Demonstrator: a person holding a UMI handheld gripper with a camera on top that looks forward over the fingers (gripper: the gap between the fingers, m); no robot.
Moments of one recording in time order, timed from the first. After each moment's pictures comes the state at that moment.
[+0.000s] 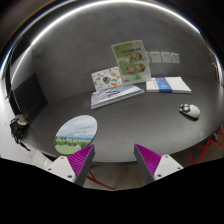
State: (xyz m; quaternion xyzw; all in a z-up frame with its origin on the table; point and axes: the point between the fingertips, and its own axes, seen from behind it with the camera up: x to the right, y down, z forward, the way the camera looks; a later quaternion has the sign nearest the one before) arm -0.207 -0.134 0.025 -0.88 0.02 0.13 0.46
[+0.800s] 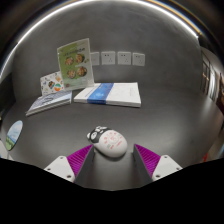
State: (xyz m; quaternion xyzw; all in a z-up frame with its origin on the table) arm 0.125 -0.036 -0.016 -0.88 0.04 -0.01 0.47
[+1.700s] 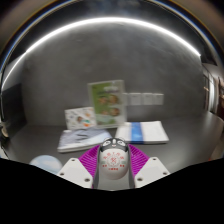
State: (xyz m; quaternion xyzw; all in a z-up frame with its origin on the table) arm -0.059 -0.011 0.156 -0.81 0.04 0.00 0.59
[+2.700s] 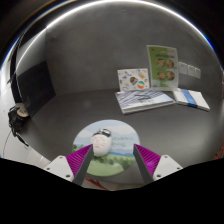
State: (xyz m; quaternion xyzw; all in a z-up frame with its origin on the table) arm -0.357 -0.079 0.035 -0.88 -0.04 0.10 0.46
